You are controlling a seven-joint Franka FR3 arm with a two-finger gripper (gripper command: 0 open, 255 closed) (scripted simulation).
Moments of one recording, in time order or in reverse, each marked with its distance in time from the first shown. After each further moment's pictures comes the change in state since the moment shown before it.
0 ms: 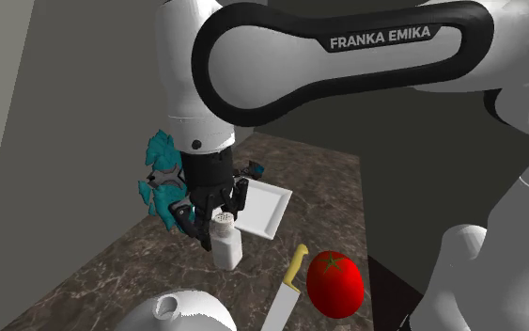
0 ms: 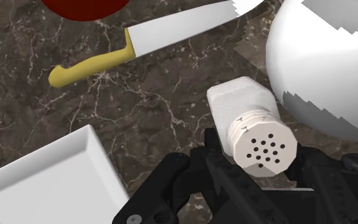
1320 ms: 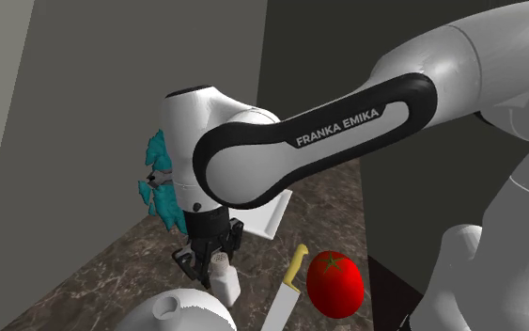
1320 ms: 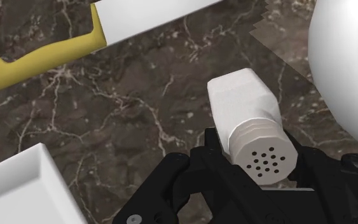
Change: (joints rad) arm 0.005 0.057 0.007 -0.197 -0.013 0.251 -0.004
